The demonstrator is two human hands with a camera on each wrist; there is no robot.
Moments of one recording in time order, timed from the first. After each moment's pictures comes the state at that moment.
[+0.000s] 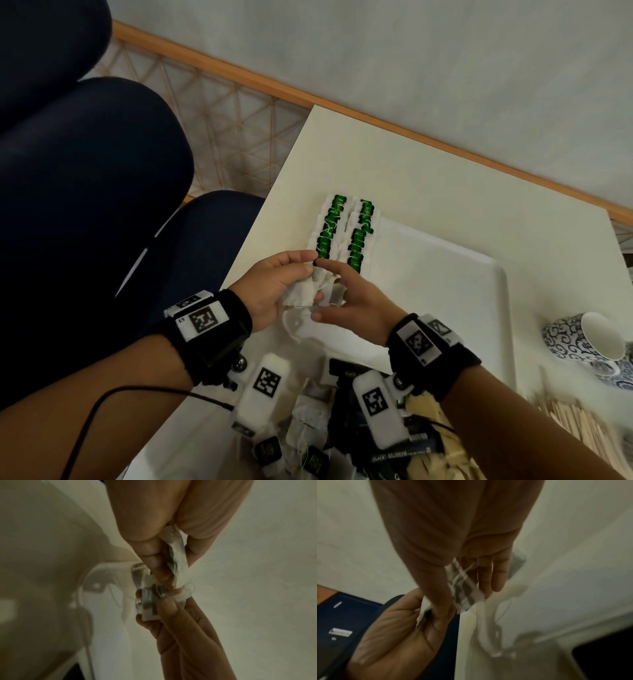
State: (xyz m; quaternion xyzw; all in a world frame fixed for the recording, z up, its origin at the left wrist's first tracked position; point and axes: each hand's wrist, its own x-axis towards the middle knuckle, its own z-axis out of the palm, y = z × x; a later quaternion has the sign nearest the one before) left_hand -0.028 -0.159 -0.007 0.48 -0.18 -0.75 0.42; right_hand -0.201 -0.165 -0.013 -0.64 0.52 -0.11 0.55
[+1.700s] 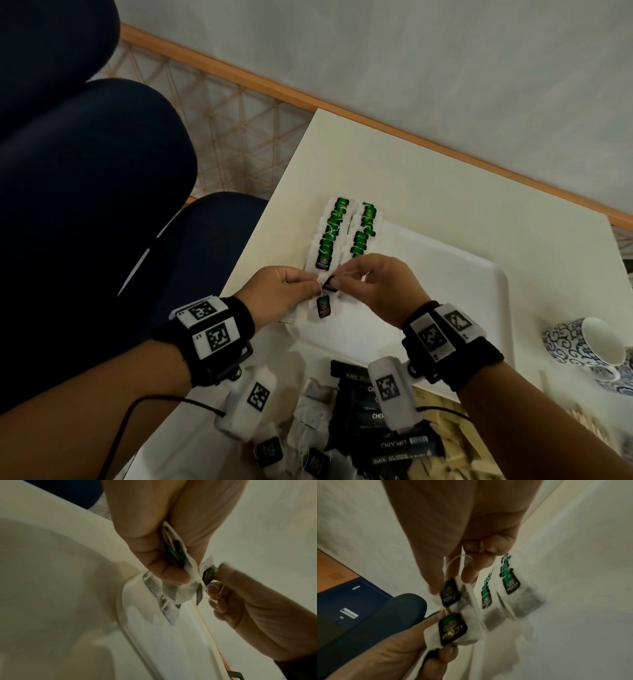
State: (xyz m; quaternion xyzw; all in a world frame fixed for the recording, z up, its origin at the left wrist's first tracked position) left_hand -0.023 -0.156 -0.025 0.57 -0.37 -0.66 0.33; right_hand -0.207 -0.178 0.024 -0.71 0.56 -0.17 0.39
